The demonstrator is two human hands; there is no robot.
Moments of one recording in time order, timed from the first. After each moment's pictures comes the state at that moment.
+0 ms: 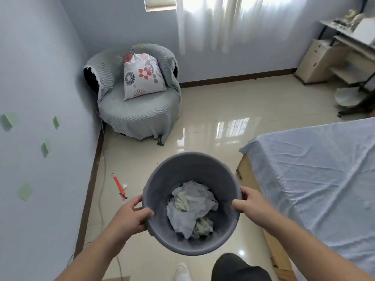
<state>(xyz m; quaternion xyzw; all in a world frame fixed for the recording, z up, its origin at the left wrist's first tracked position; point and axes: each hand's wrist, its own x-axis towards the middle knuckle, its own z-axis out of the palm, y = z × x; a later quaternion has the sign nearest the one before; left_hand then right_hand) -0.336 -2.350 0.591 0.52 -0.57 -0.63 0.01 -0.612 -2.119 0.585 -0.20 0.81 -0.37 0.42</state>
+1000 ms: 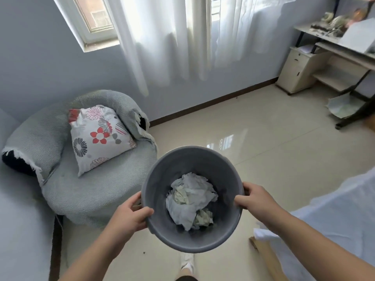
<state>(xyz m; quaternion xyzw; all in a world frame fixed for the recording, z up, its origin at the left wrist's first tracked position) -0.857 -2.794 0.589 0.43 -0.63 -0.65 -0.01 -1.077 -2.507 0.584 -0.09 0.80 -0.47 0.35</state>
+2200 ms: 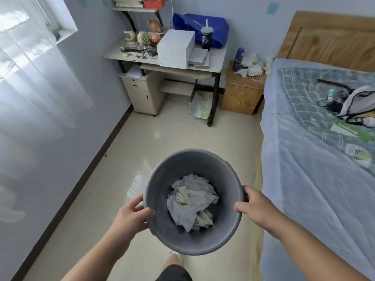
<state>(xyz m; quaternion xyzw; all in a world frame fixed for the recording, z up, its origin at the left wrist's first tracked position) -1.783 -2.637 0.560 0.12 -0.71 -0.61 -0.33 -1.692 -2.285 0.569 0.27 0.79 -0.53 0.17</state>
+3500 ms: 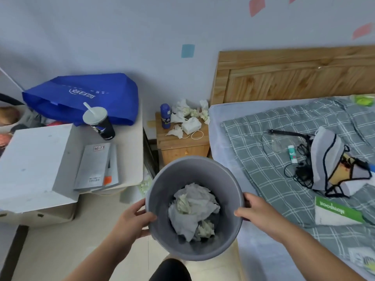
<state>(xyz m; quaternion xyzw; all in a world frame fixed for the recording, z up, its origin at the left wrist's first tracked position) -2.462 -2.047 0.533 -0.02 -0.70 -0.52 -0.48 -2.228 -1.761 0.545 0.44 0.68 -0.58 0.09</state>
